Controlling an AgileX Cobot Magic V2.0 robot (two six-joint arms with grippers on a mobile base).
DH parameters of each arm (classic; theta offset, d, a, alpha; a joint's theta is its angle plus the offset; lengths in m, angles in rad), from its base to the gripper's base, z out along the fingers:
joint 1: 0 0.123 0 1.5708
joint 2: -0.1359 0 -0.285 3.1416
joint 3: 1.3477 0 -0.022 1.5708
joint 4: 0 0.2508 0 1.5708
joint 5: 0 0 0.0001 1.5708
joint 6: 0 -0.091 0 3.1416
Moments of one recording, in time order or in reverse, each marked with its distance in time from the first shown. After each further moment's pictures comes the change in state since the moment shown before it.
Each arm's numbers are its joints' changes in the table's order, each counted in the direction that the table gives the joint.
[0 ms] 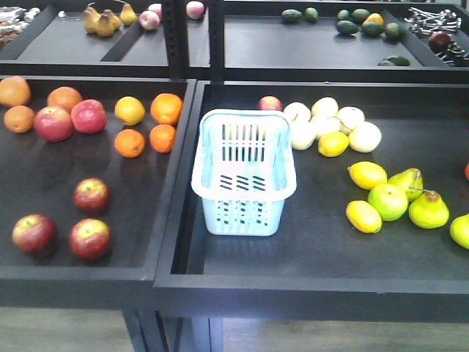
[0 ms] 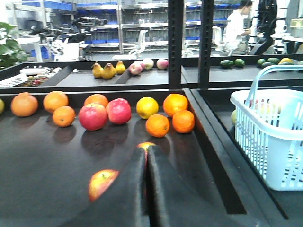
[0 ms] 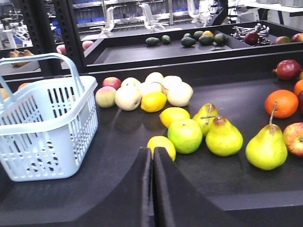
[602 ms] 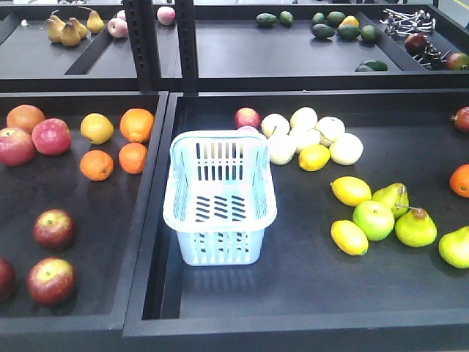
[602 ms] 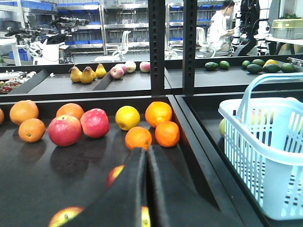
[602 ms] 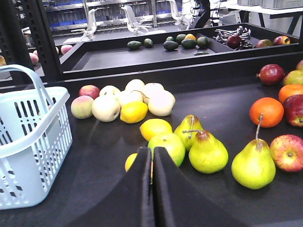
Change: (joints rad) left arm 0.000 0.000 0.000 0.000 0.000 0.000; right arm 0.000 0.000 0.000 0.000 0.000 0.000
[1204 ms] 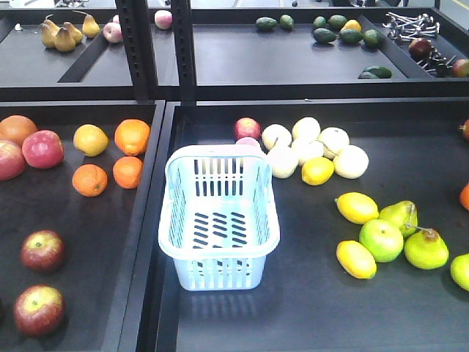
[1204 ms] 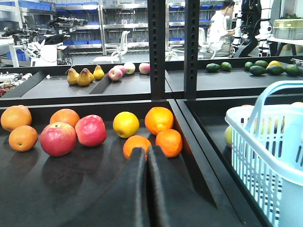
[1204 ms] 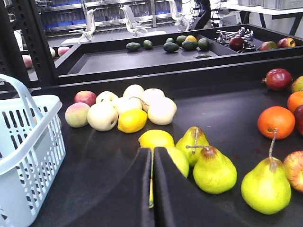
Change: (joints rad) left arm 0.000 0.000 0.000 0.000 0.000 0.000; right arm 0.000 0.000 0.000 0.000 0.000 0.000
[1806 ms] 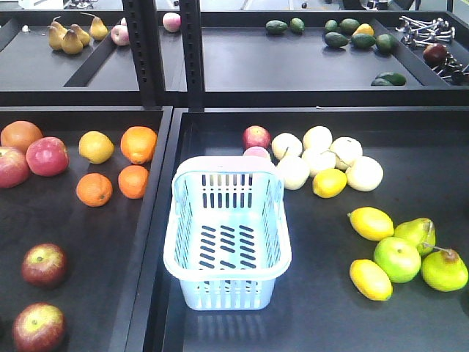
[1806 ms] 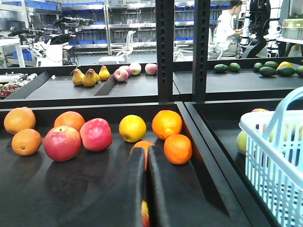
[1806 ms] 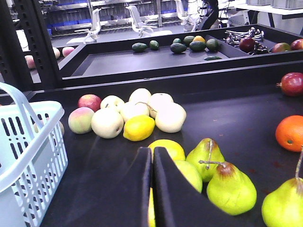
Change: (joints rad) left arm 0.000 0.000 0.000 0.000 0.000 0.000; right arm 0.000 0.000 0.000 0.000 0.000 0.000
